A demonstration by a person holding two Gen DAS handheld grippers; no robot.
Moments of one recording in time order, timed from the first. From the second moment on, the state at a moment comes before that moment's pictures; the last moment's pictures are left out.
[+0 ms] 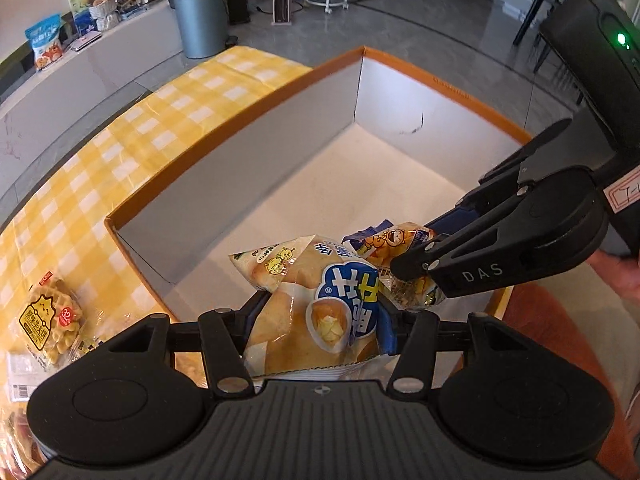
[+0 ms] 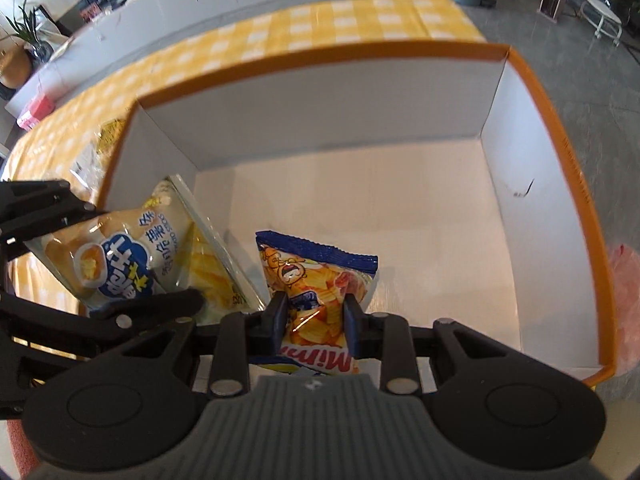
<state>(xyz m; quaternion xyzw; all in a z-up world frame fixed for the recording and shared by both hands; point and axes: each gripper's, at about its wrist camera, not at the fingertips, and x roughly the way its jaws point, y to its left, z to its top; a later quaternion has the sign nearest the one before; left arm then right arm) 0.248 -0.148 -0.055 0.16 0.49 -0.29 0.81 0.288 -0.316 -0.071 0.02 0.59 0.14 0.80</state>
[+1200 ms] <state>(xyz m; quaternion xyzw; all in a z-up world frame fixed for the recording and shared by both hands) 0.185 -0.105 0.022 0.11 0.38 -0.26 0.88 0.228 -0.287 0.009 -0.05 0.46 0.13 0.88</state>
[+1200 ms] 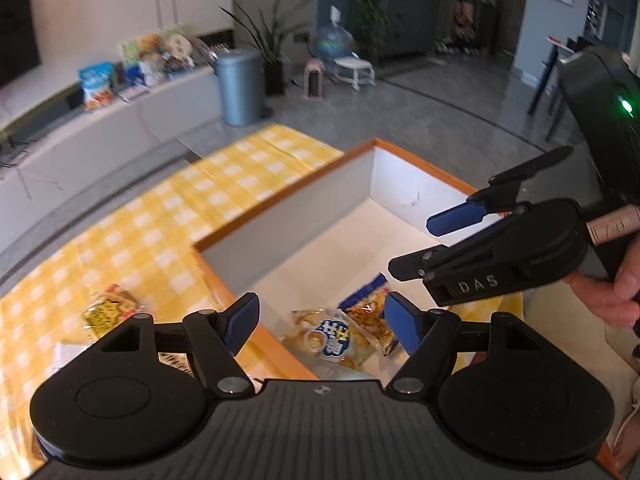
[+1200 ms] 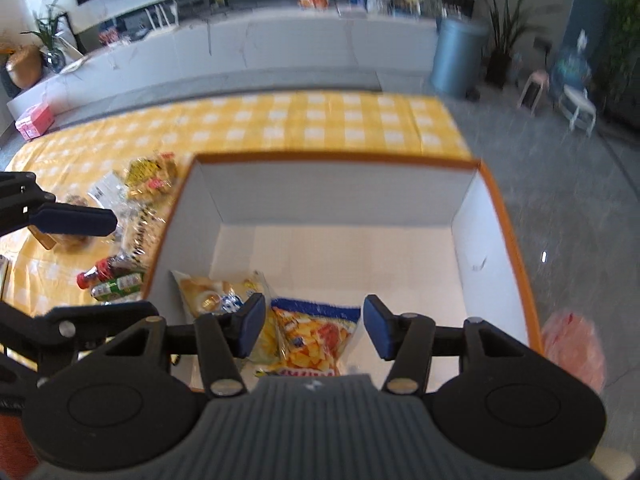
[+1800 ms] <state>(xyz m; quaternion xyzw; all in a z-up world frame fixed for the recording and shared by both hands) 0.111 -0.004 0.011 -0.01 0.30 -0.11 0.95 0.131 -0.213 0.023 -0.04 0.26 0.13 0.96</state>
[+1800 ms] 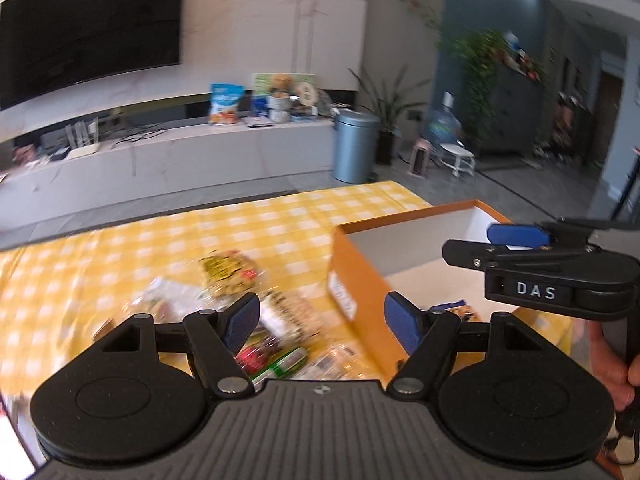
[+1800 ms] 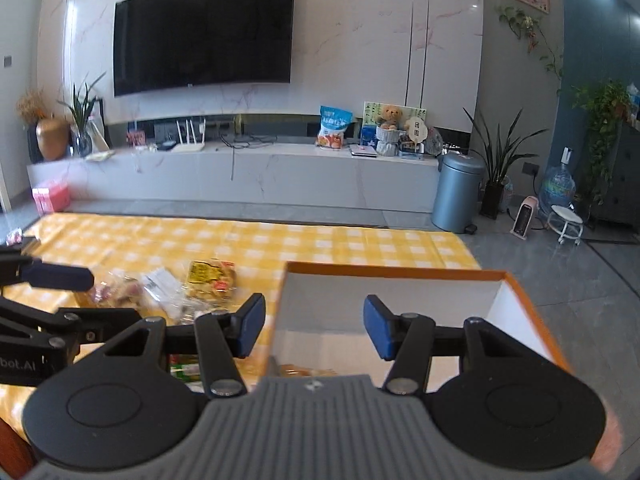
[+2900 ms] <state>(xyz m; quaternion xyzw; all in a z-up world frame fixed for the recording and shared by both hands) 0.093 0.051 -0.075 -0.01 0.35 -0.12 0.93 0.115 -0.120 -0.080 -0.06 0.34 0.15 0.92</state>
